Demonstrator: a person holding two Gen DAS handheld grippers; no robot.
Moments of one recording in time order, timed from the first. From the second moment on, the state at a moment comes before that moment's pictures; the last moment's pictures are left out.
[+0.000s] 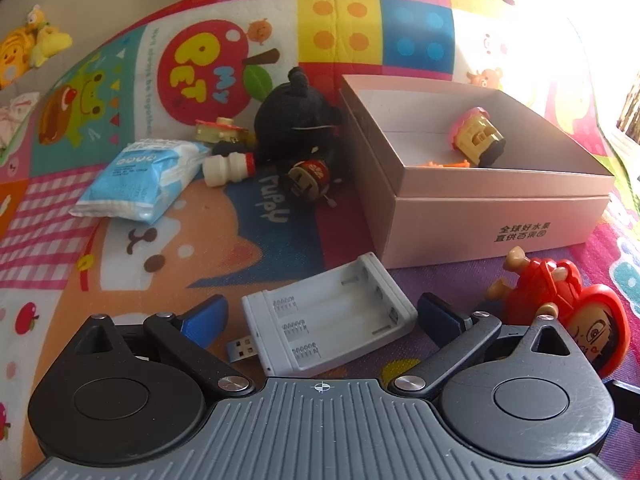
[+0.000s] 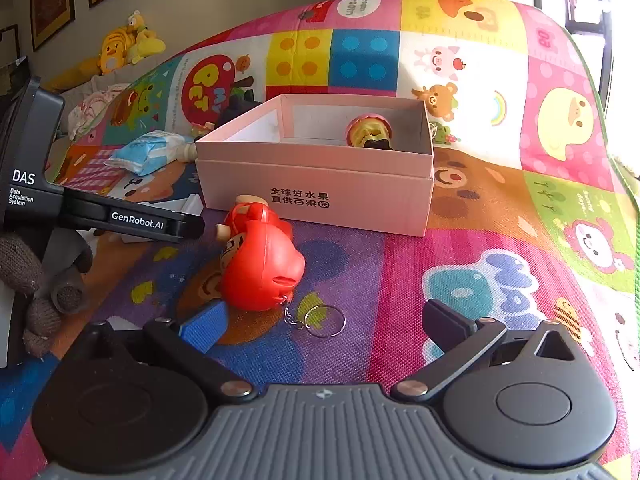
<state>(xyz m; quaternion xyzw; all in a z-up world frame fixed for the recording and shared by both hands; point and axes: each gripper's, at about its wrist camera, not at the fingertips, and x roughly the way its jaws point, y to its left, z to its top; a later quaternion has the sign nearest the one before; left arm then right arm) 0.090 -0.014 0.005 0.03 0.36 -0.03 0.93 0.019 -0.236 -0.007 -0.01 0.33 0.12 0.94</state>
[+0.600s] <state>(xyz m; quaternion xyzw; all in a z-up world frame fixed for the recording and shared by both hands) 0.001 0.008 0.005 0.03 0.35 -0.13 0.93 0.034 -0.230 -0.013 0.00 0.38 0.08 0.92</state>
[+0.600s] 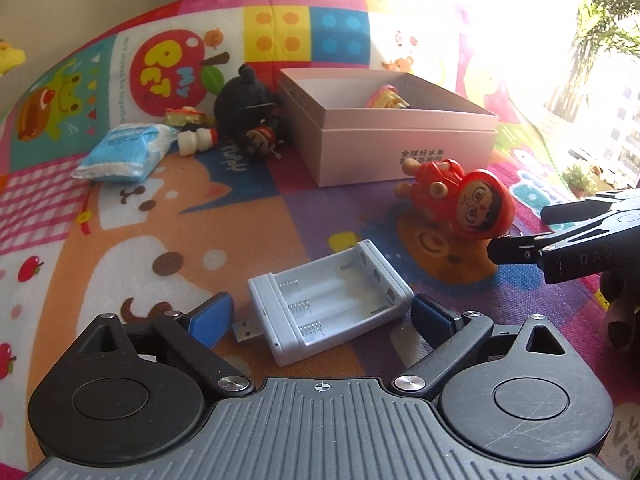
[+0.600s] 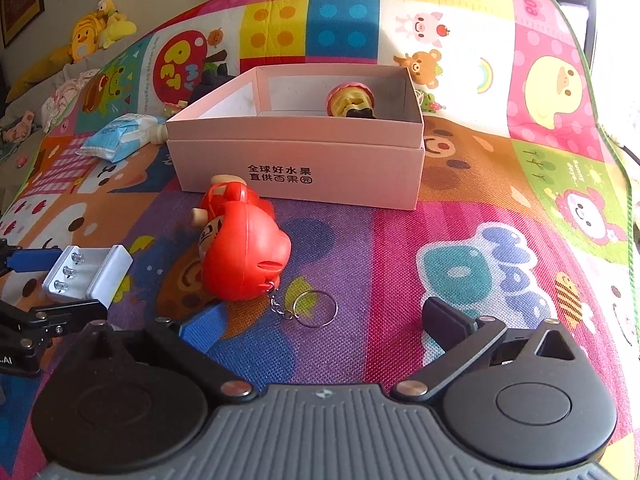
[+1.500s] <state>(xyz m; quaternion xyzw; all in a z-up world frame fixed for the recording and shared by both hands) -0.006 0.021 0.007 -0.01 0.35 -0.08 0.93 0.068 -0.170 0.009 -0.11 0.37 0.17 0.91</state>
